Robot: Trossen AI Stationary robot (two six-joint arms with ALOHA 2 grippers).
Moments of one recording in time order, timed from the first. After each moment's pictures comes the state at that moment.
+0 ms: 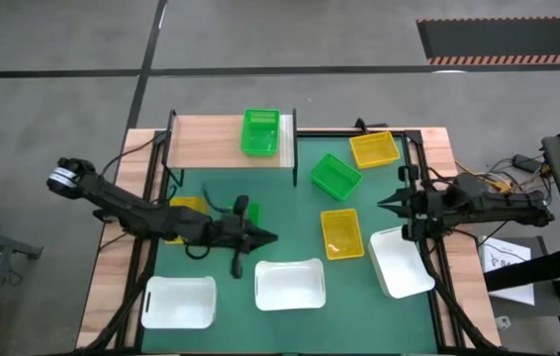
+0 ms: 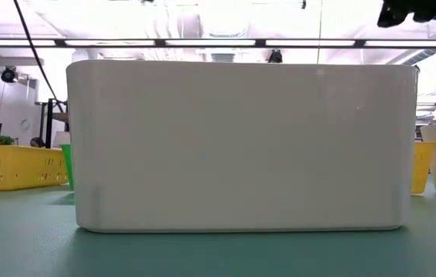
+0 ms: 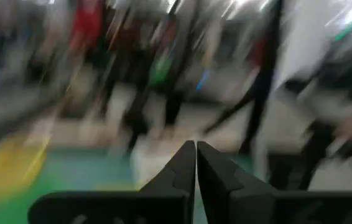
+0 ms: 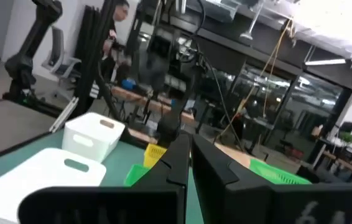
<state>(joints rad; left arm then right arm) -0.38 1.28 0.88 0.36 -0.37 -0.13 0.02 0.23 0.31 0.06 -0.11 -0.37</state>
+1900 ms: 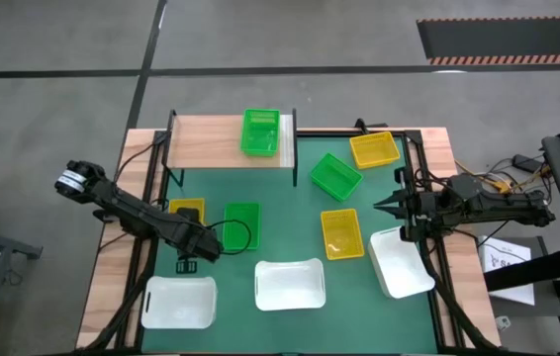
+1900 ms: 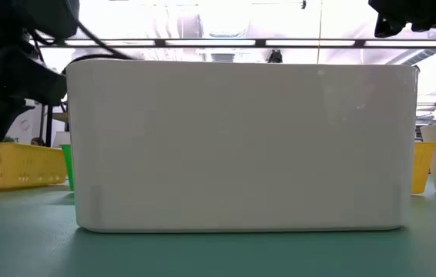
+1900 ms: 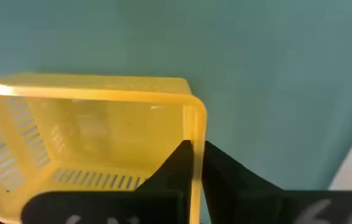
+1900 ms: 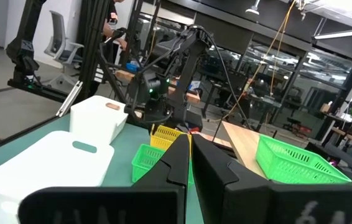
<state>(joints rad) -0.40 1.38 0.82 -1.13 -0.06 -0.47 0.02 0.24 0.31 0.00 -0.10 -0.32</state>
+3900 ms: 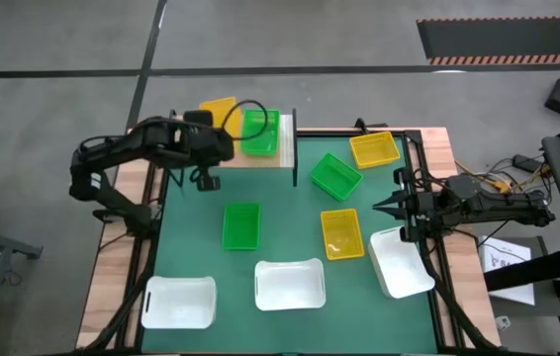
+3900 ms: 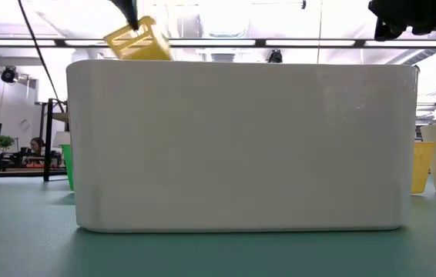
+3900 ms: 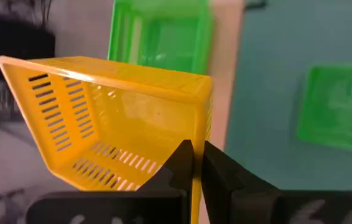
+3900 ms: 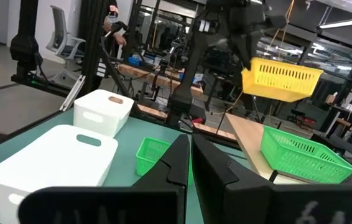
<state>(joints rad) 0.12 1.47 1.86 -1.57 -0.55 0.15 0.02 0.24 0.31 -0.03 -0.10 -0.30</state>
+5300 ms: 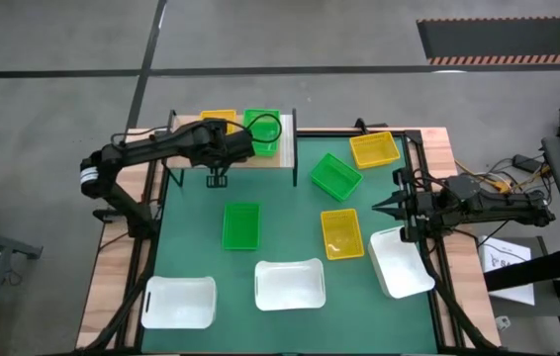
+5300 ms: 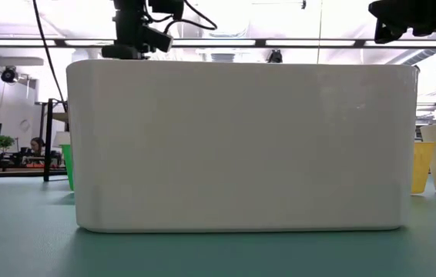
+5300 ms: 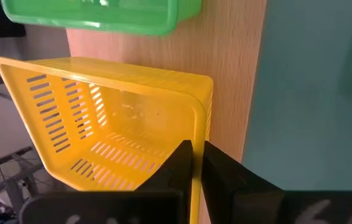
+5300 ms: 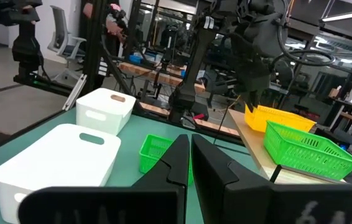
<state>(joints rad) 0.30 1.55 1.53 -1.36 -0.53 0.30 0.02 0.24 0.31 -0.05 -0.10 -0.28</state>
